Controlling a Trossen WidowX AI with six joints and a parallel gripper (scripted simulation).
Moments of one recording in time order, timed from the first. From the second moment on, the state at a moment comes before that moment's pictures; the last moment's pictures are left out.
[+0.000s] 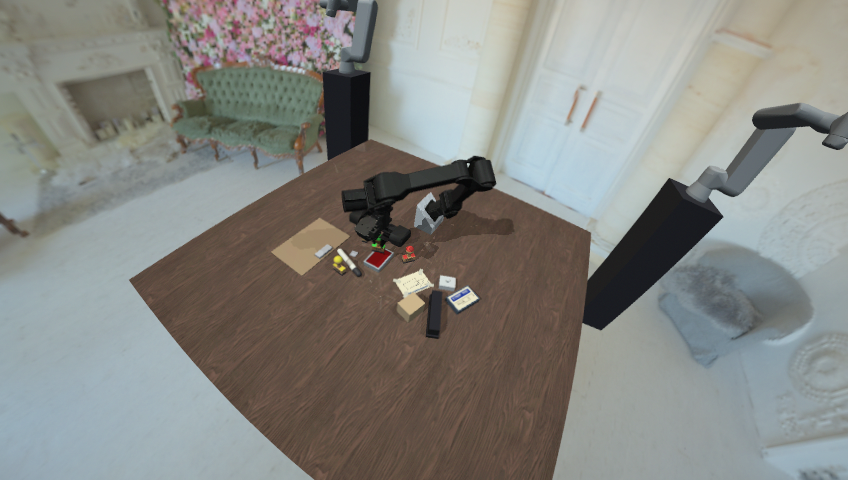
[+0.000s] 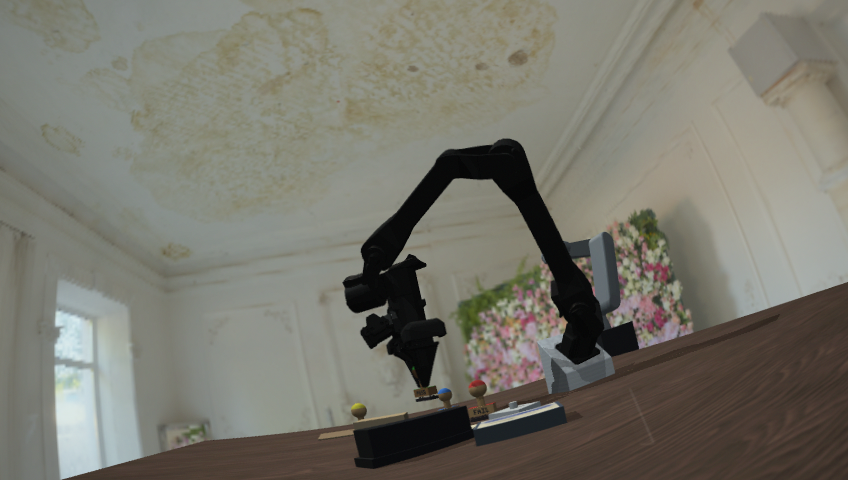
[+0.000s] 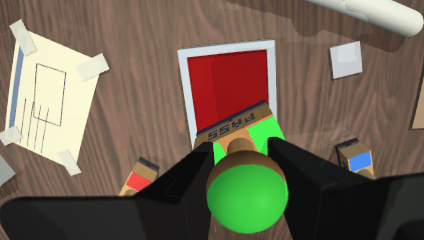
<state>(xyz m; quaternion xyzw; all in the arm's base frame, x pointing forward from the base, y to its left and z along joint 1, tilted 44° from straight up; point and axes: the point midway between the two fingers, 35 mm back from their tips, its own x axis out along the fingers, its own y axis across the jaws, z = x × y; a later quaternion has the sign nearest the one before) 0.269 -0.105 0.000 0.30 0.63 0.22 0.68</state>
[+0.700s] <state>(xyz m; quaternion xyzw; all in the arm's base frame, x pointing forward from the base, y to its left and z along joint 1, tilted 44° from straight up) 0.271 -0.095 -0.010 0.30 0.63 0.22 0.68</state>
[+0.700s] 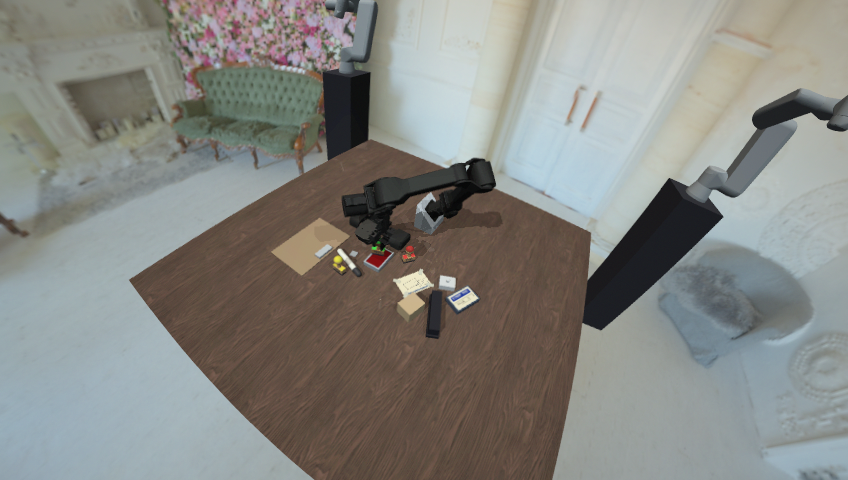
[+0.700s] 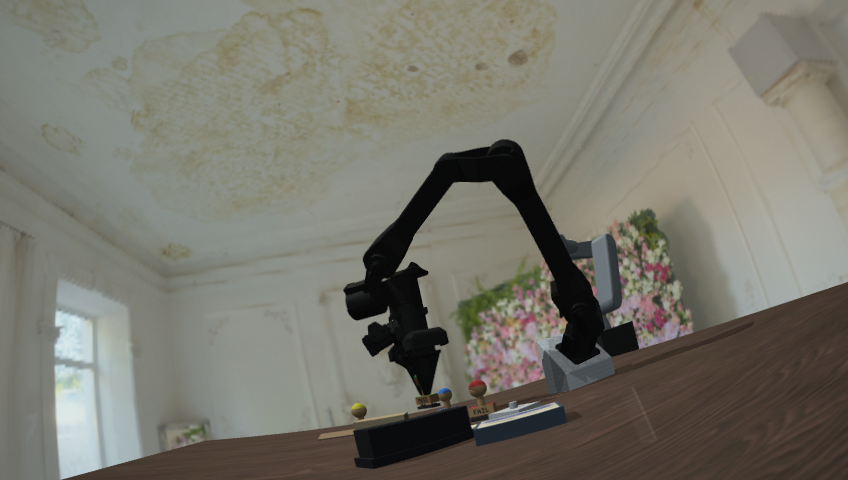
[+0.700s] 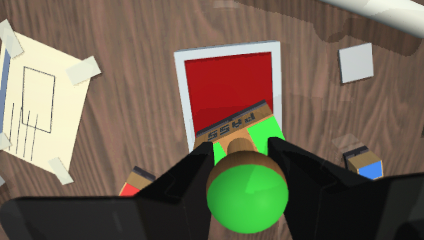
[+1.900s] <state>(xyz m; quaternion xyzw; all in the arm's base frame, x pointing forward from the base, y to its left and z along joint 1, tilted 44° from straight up) 0.271 -0.082 -0.023 0.30 0.63 0.22 0.68</state>
